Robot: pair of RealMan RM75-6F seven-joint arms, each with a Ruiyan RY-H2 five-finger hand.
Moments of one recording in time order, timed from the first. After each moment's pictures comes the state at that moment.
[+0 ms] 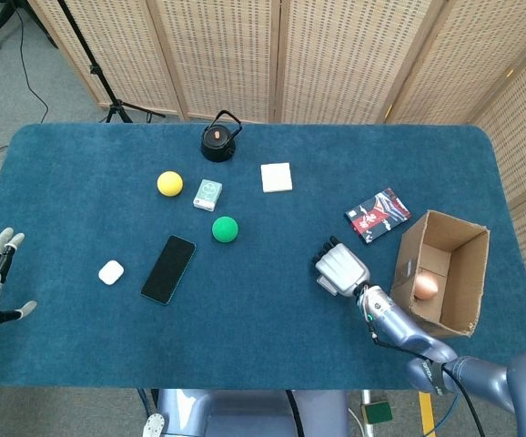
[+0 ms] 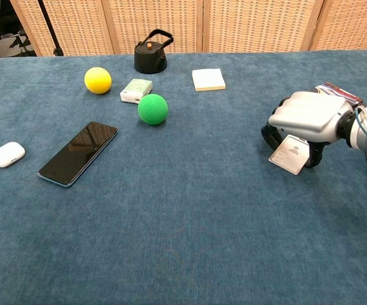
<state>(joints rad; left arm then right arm) -0.16 -1.11 -0.07 -1.59 1.40 1.38 0.03 0.79 -1.57 0.00 -1.21 -1.39 0.87 -0.45</state>
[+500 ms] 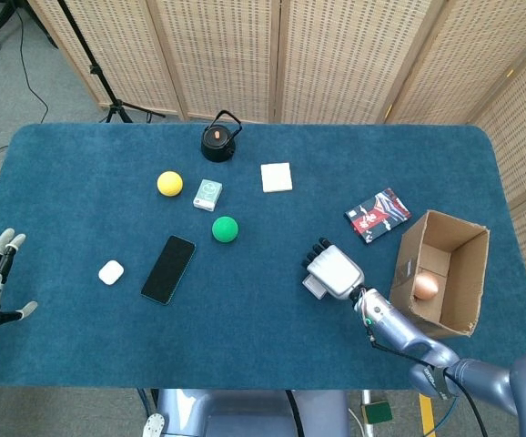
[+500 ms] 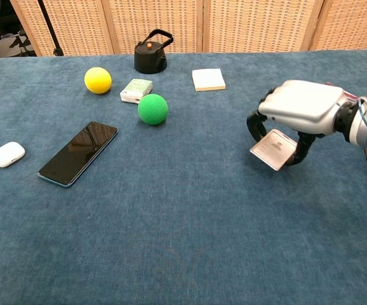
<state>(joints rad) -0.16 -1.11 -0.07 -1.59 1.40 1.39 0.03 0.78 -1.55 0.01 -1.26 -1.50 0.97 -0.32</state>
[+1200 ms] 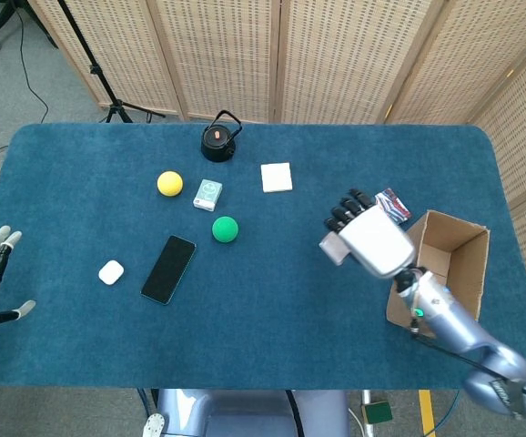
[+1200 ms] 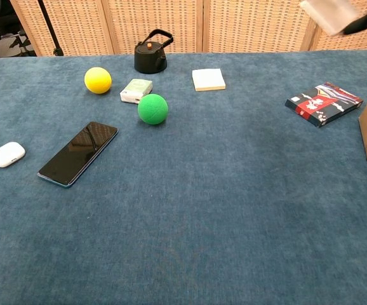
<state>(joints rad) -0.15 -1.08 -0.07 -1.62 1.43 1.41 0.00 0.70 -1.02 0.15 -1.72 -1.56 1.18 -0.33</state>
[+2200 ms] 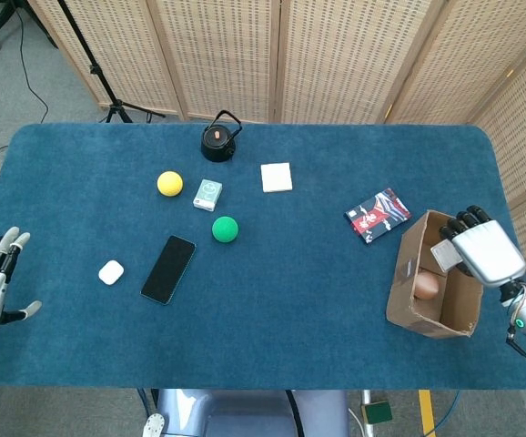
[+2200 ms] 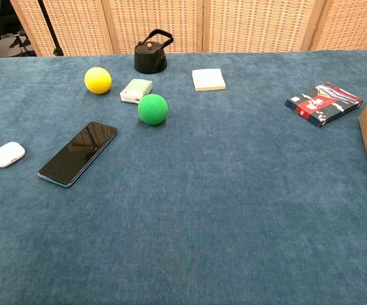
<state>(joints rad) -0.16 -1.10 -0.07 -1.63 1.42 1.39 0.04 0.49 -1.12 0.01 -1.15 -1.65 1.28 0.04</state>
